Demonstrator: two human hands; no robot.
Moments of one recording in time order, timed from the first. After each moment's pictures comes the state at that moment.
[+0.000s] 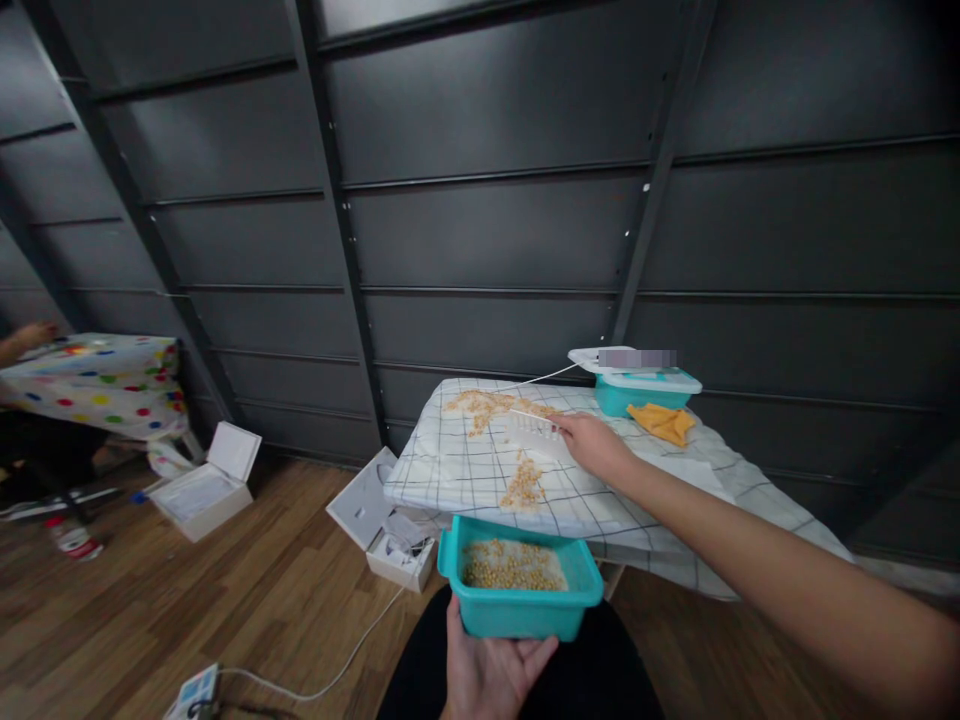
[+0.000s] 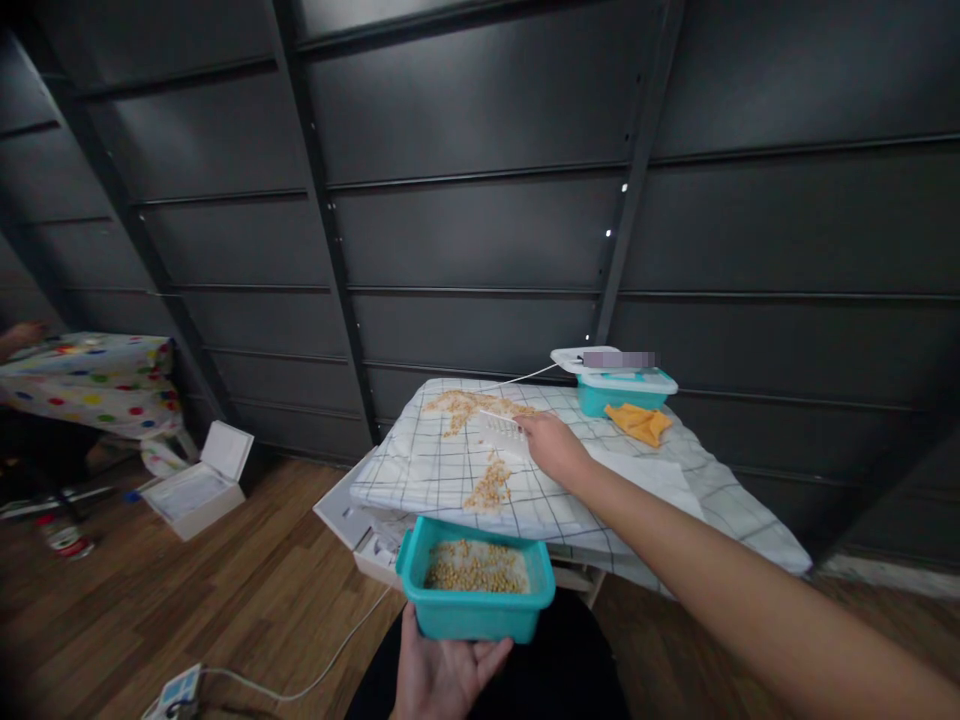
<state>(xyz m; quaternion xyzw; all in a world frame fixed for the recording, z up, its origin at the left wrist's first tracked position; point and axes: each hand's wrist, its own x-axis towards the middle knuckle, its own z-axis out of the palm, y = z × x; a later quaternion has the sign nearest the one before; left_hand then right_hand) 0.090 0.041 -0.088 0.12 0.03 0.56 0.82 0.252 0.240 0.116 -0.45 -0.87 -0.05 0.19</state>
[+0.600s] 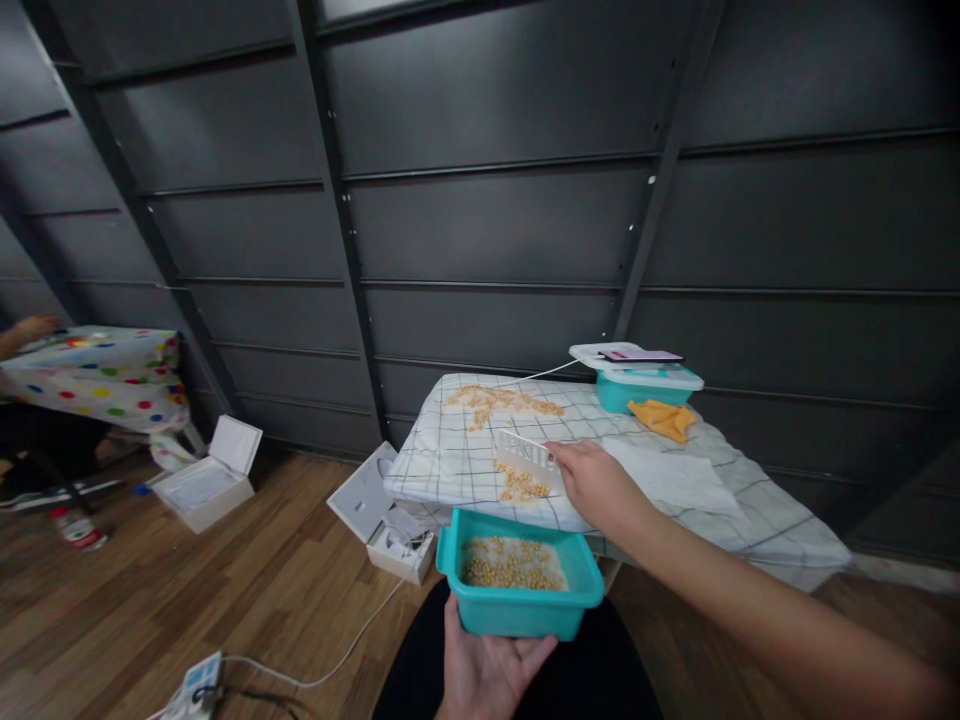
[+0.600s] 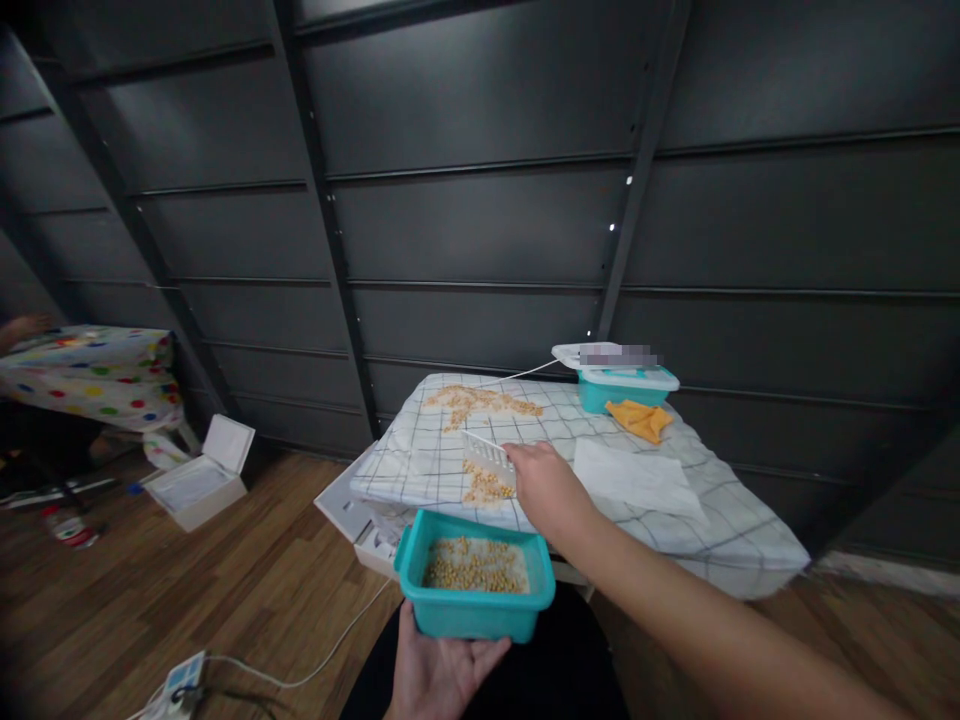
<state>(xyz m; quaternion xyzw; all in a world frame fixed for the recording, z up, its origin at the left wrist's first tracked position) 0.089 0.035 -0.086 0.11 0.04 0.56 0.82 0.239 0.157 0.115 -0.43 -0.87 -0.08 0.22</state>
